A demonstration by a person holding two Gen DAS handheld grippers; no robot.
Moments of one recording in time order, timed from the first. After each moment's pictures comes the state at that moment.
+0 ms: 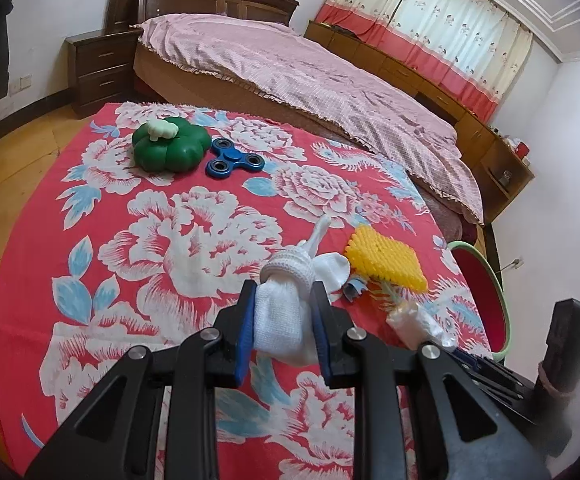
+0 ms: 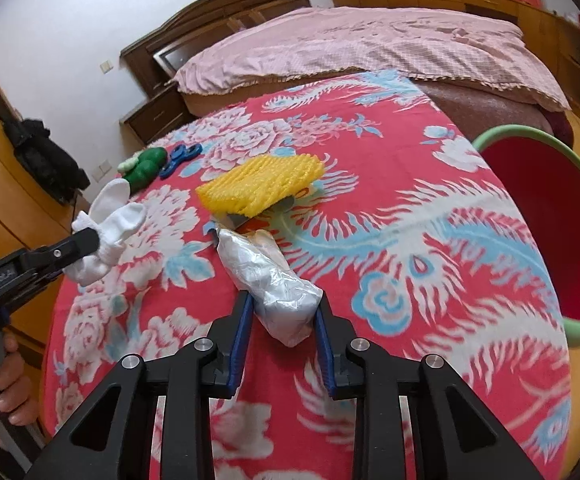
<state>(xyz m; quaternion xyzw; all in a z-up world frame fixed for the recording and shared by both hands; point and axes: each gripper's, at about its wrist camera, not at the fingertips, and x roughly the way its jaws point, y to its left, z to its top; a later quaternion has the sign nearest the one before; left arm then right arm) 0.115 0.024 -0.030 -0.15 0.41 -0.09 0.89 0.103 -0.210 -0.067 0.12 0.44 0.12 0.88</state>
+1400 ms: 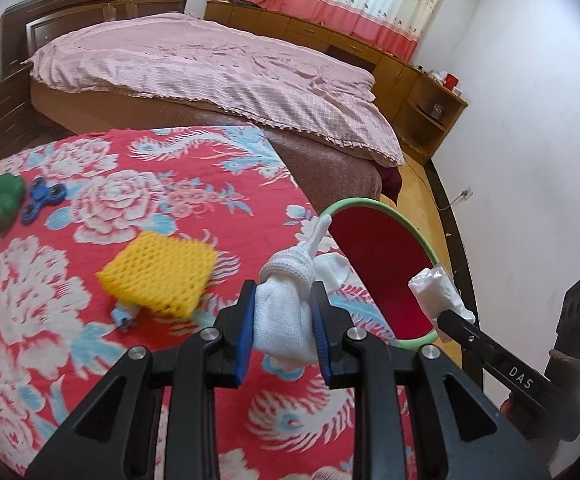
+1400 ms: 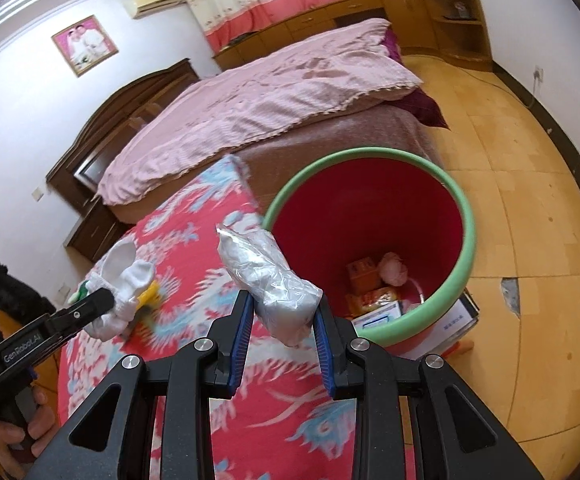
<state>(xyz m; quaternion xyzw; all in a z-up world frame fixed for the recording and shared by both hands) 0.139 -0.156 -0.005 -0.07 0.43 -0.23 0.87 0.054 -0.377 -0.031 0.25 0.37 -0.05 0.89</state>
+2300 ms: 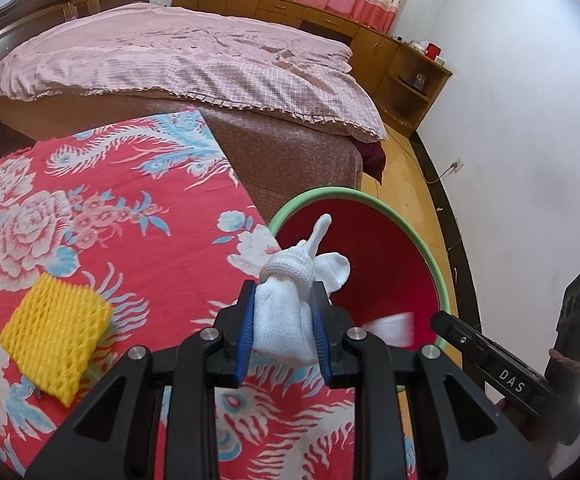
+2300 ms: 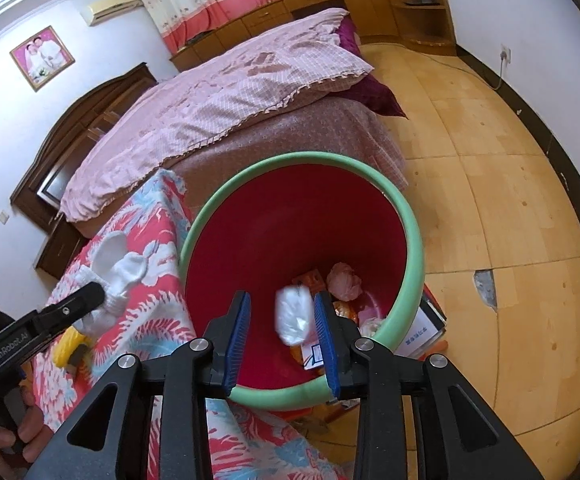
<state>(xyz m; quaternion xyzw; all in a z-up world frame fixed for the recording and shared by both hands) 0.185 -0.239 -0.031 -0.03 0.45 -0.27 0.85 0.076 -0.436 -0.056 0.27 0.38 -0.11 0.88</state>
